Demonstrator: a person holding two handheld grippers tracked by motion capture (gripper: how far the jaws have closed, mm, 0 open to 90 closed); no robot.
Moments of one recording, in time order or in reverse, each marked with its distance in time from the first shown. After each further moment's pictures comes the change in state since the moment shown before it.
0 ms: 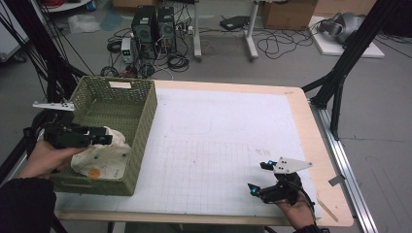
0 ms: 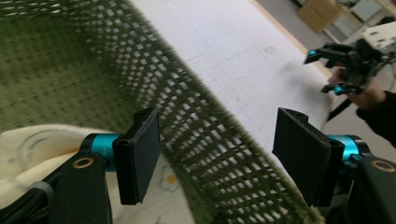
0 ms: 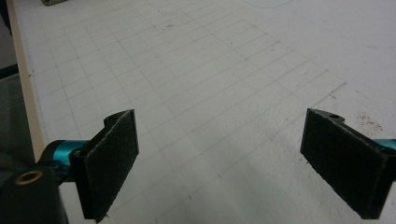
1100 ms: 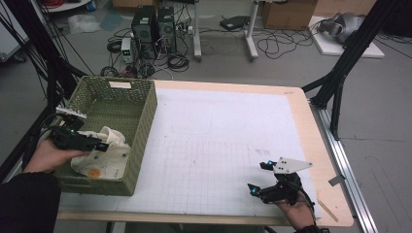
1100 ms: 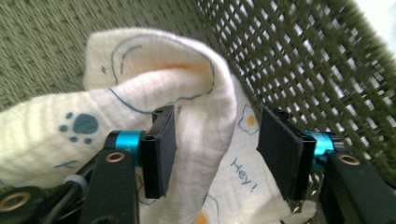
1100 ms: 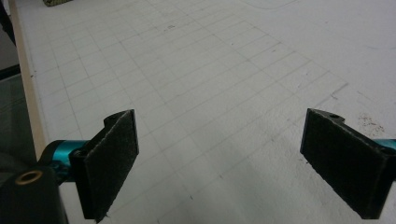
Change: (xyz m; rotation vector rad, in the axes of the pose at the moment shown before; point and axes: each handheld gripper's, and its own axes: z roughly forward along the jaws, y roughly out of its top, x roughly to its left) left arm 0.031 -0.015 0.023 0.296 0.217 -0.021; right arm 0.000 0.000 0.000 -0.003 0.002 -0.004
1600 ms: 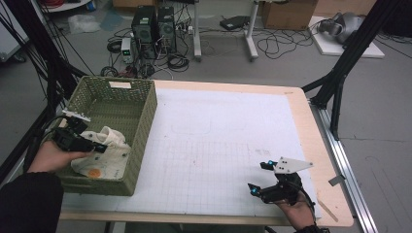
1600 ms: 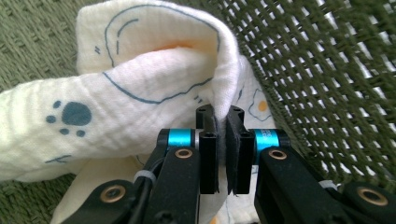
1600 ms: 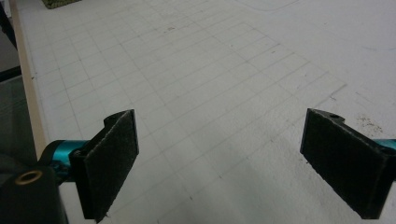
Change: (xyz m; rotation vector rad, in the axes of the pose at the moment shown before) left arm -0.002 -0.002 0.001 0.018 0.007 0.017; right arm 0.000 0.000 -0.001 -0.005 0.001 0.005
